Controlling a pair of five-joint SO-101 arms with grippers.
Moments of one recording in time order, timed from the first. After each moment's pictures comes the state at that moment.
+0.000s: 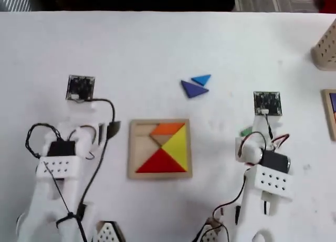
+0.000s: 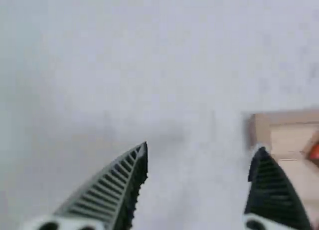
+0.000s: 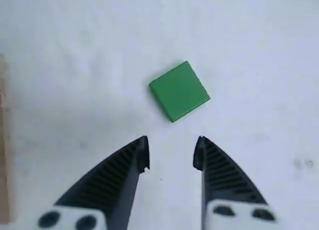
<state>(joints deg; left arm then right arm) -8.7 -44.1 66.8 40.7 -6.9 15.2 -51.6 61.9 57.9 16.5</state>
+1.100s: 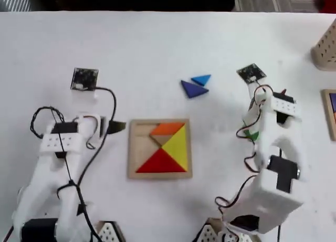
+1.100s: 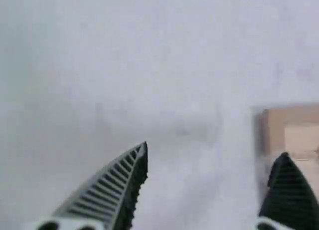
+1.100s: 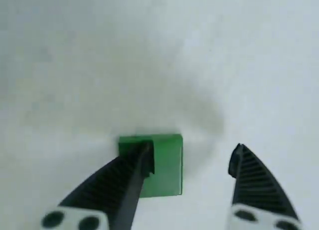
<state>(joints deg) -9.1 -26.2 57.0 41.1 -6.9 17.6 14.6 19.6 51.3 46.6</state>
